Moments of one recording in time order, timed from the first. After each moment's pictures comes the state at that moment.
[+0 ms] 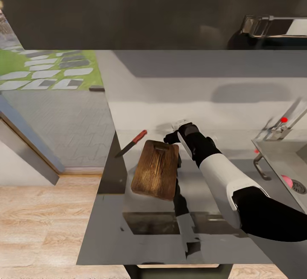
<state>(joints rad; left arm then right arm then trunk) 0.00 0.02 0.01 -0.38 0.01 -0.23 0.00 -1.26 0.17 0.18 -0.56 0.14 0.76 0.08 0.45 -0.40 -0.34</state>
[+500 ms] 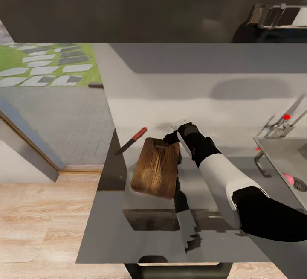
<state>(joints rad) 0.00 0.02 0.01 -0.38 0.01 -0.23 0.00 -1.26 0.17 0.18 -0.56 0.14 0.76 0.08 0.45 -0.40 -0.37</state>
